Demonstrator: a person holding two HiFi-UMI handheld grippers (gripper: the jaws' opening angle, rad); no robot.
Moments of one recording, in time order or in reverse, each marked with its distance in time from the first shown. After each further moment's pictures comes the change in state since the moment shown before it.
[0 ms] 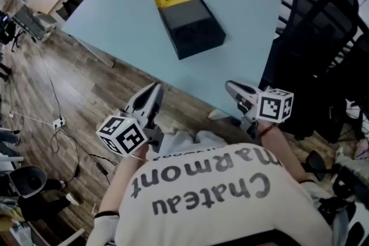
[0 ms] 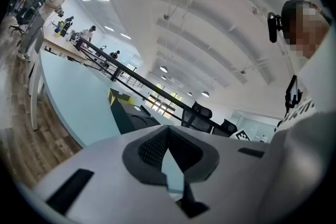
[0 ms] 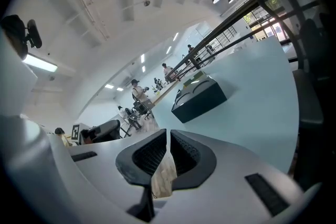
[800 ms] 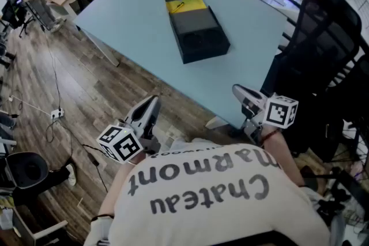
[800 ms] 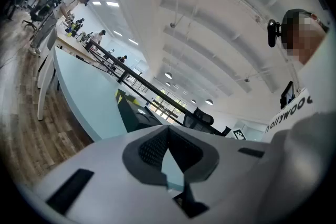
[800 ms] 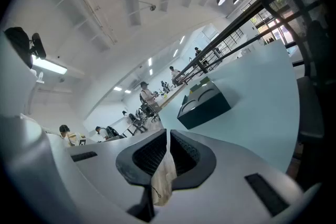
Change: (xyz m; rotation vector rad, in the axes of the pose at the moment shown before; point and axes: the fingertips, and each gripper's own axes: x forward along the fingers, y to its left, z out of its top) left arm -0.041 -0.003 -0.025 -0.060 -0.074 0.037; right arm -0.020 0.005 0.022 -0.035 -0.032 0.095
